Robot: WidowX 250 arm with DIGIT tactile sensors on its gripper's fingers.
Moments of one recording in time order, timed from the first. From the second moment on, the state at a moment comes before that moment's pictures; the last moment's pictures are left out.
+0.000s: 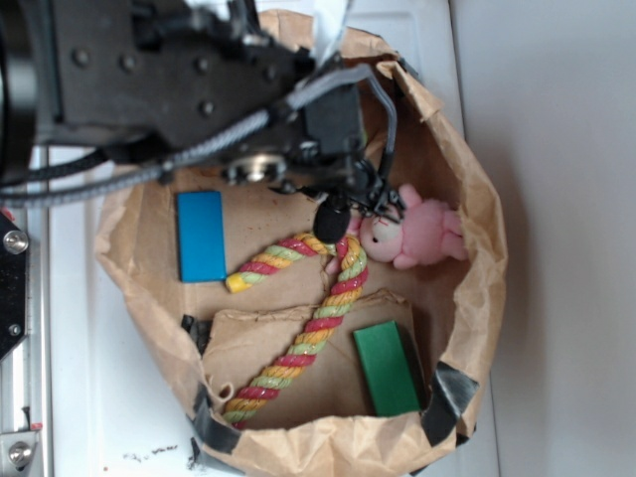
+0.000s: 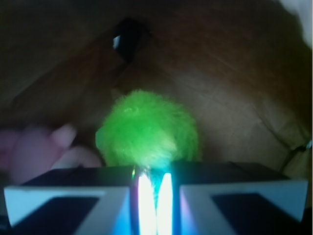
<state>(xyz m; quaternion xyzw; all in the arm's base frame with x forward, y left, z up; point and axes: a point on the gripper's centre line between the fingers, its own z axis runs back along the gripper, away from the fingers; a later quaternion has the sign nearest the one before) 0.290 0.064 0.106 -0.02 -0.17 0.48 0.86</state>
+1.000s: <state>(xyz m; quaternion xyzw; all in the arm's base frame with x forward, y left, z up) 0.254 0.002 0.167 0.00 -0.12 0.23 0.97</state>
